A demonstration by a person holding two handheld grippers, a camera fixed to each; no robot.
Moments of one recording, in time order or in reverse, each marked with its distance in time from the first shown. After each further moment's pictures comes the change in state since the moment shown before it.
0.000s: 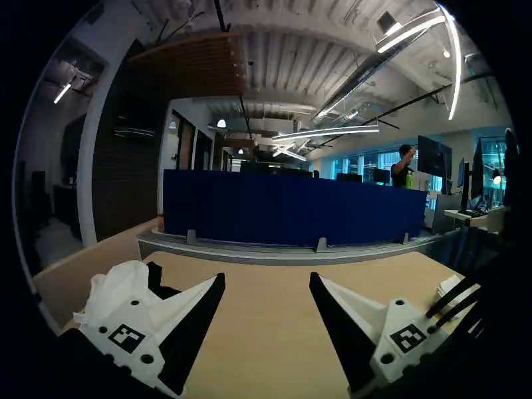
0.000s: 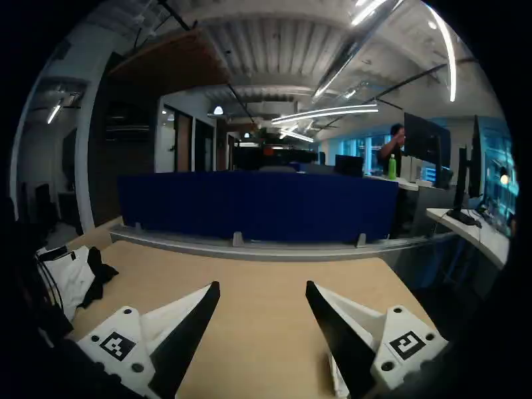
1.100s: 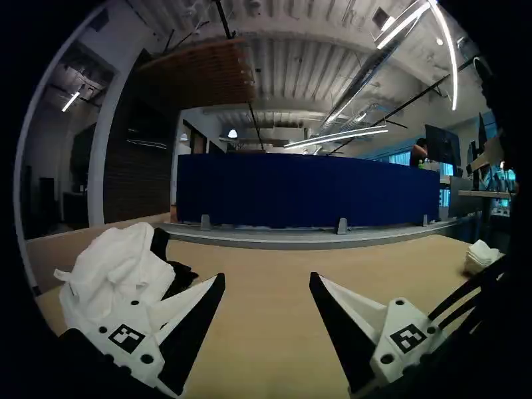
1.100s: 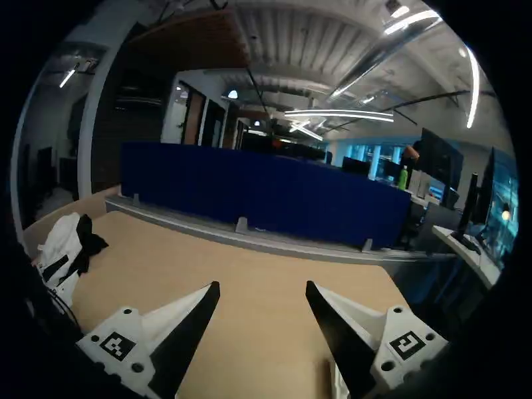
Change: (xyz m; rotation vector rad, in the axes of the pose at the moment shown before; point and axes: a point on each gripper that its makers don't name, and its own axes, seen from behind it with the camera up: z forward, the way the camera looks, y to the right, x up) left arm -0.120 -0.028 0.025 0.074 0.069 0.034; right arm -0.027 -0.036 0.045 -0.006 -0.042 -0.141
